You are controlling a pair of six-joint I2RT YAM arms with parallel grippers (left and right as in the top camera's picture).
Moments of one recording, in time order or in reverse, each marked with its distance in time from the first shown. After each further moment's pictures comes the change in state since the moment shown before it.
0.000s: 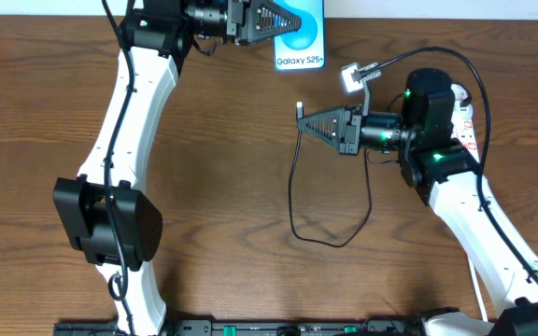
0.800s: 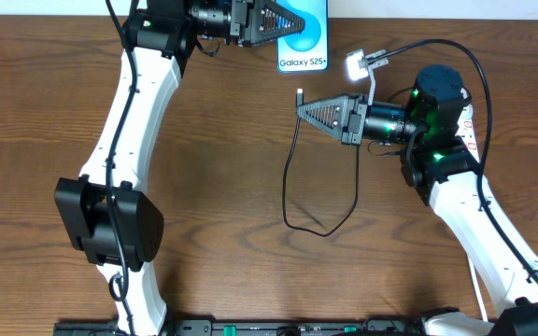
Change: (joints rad) left arm -0.010 0.000 0.000 -0.008 0.000 -0.008; right arm -0.002 0.000 0.000 0.178 -0.008 0.192
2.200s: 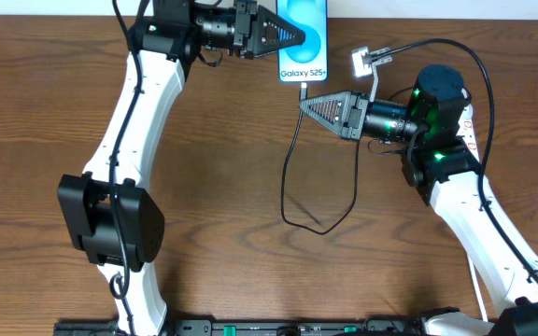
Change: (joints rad) left arm -0.012 0.000 -0.052 -0.069 -0.008 0.057; right arm -0.006 0.000 0.000 -0.011 0.056 0.025
